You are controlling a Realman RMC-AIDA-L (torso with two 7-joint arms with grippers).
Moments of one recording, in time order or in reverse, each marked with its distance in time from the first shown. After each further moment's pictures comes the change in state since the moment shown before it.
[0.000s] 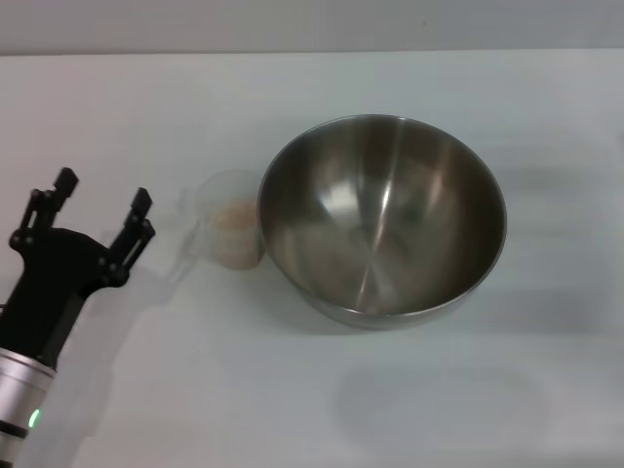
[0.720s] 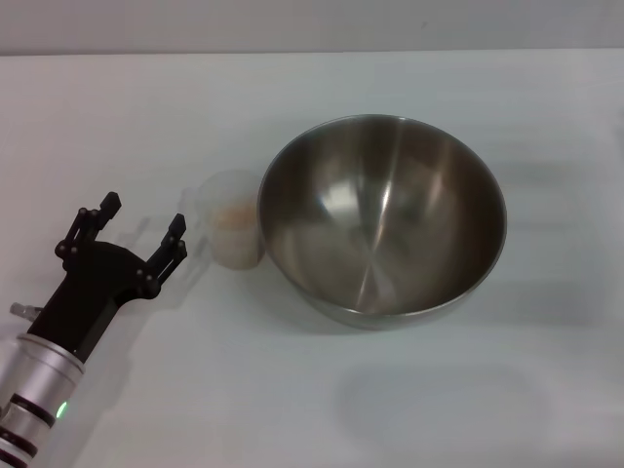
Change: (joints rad) left arm -0.052 0.001 0.029 0.002 -0.006 -0.195 0.000; right arm 0.019 -0.002 0.005 -0.002 0.001 0.017 -0.004
